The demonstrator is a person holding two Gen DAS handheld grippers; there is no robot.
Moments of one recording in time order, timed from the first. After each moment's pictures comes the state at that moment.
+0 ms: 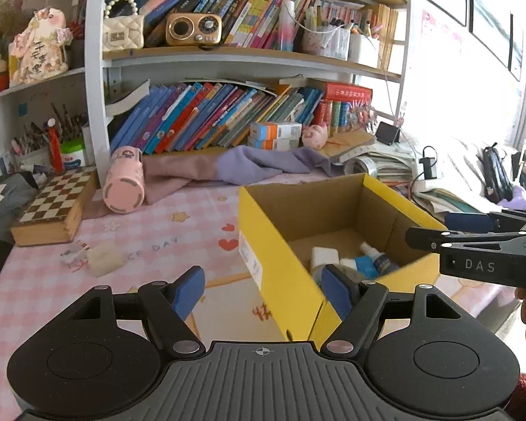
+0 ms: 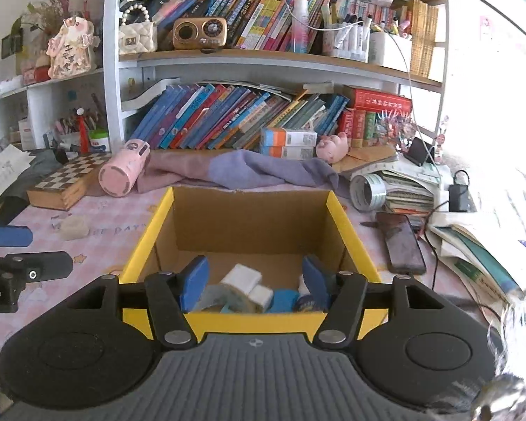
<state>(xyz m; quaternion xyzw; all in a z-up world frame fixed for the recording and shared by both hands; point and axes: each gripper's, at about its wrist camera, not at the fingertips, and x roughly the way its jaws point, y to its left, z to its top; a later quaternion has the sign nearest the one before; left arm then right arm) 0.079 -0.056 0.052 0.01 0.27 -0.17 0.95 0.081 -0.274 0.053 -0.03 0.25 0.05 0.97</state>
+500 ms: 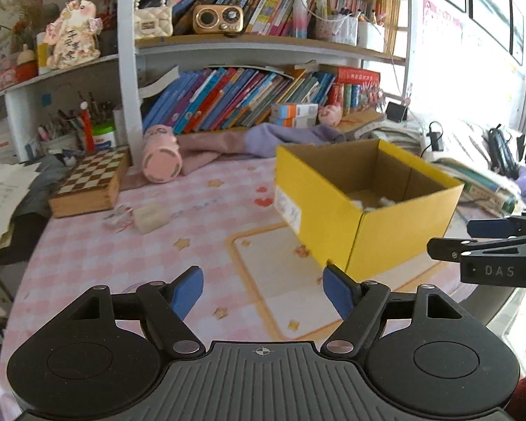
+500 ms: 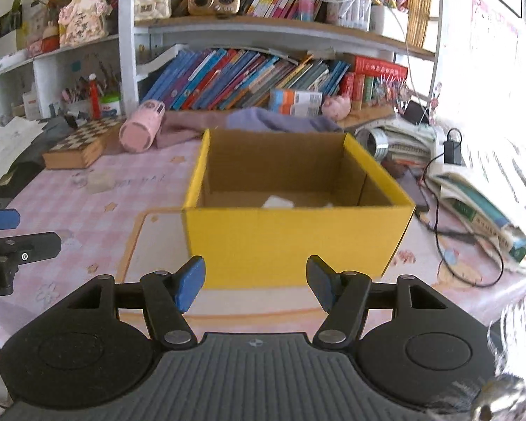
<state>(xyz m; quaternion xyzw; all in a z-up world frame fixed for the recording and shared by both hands) 0.022 0.004 0.031 0.04 0.29 -0.15 0.95 0.013 -0.216 0.025 -0.02 0.30 0.03 0.95</state>
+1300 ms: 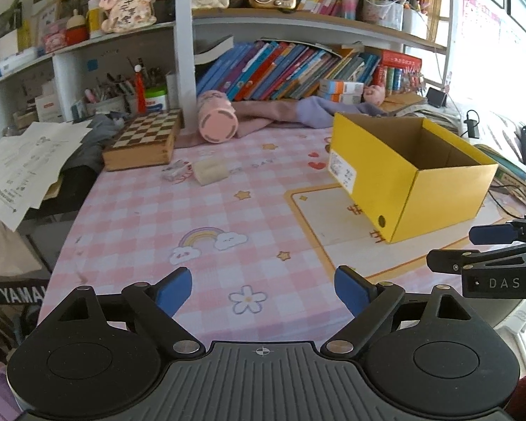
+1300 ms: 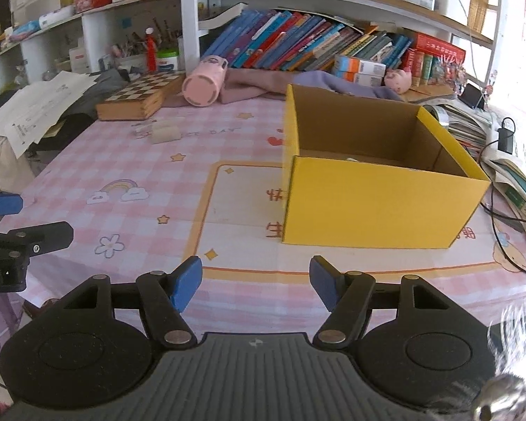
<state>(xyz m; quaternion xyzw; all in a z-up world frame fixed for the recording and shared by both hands) -0.003 0.060 0.019 0.03 0.32 -0.09 0.94 0.005 -0.152 0.010 -0.05 0.36 0.10 0.93</state>
